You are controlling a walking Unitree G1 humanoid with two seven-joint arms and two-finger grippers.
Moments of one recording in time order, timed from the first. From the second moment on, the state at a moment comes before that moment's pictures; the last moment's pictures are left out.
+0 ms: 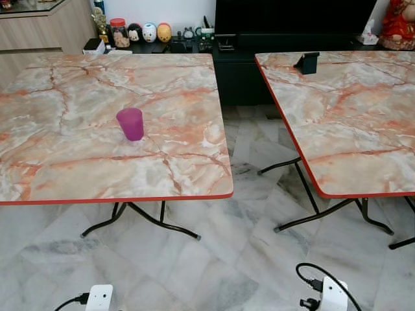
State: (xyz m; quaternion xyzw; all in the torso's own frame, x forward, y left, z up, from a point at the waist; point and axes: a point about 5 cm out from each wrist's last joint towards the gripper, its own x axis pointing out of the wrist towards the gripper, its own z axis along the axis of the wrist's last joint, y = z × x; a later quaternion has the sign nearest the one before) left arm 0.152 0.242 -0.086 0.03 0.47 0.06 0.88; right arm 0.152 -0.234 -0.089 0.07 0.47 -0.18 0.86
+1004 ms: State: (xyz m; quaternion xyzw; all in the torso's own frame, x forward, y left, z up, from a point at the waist) left arm 0.153 0.241 -0.086 0.03 0.47 0.06 0.88; right arm 0.172 -0.248 -0.078 0.08 0.45 -0.20 0.86
